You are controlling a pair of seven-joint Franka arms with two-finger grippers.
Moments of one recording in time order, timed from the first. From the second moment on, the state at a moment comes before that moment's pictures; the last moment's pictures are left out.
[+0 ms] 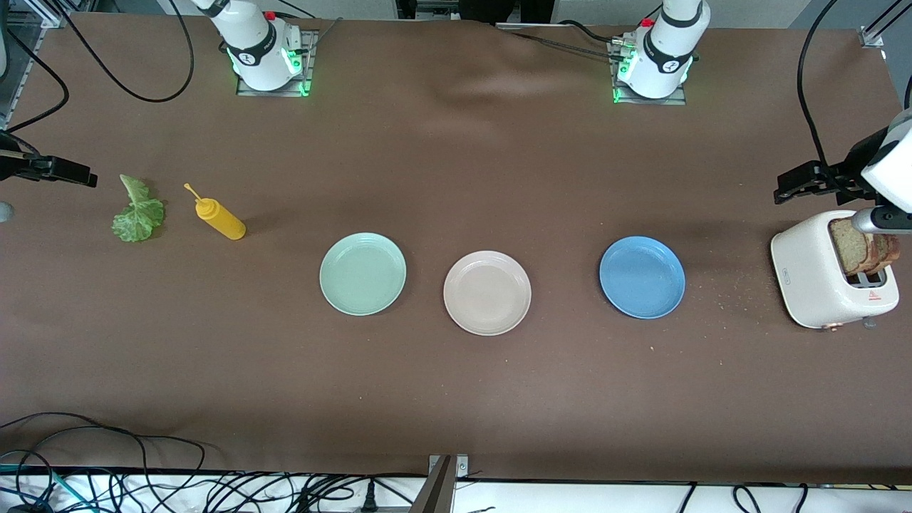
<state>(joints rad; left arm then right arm) 0.14 0.15 -0.14 -1.45 0.02 1.48 0.00 -0.04 0.10 -0.15 -1.66 -0.04 1.55 -0.10</state>
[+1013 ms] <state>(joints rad) 0.32 0.38 -0.10 -1.44 0.06 1.48 0.00 -0.04 0.10 -0.16 -1.66 -0.04 1.54 -0.10</state>
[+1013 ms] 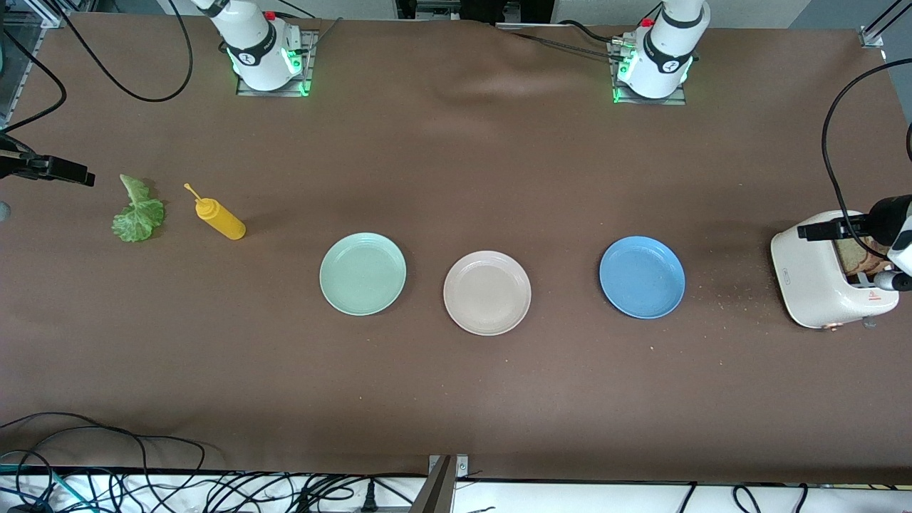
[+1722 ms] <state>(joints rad) 0.37 0.42 -0.09 -1.42 0.16 1.55 0.07 -0.04 0.10 -0.16 -1.66 -0.04 1.54 -0.10</state>
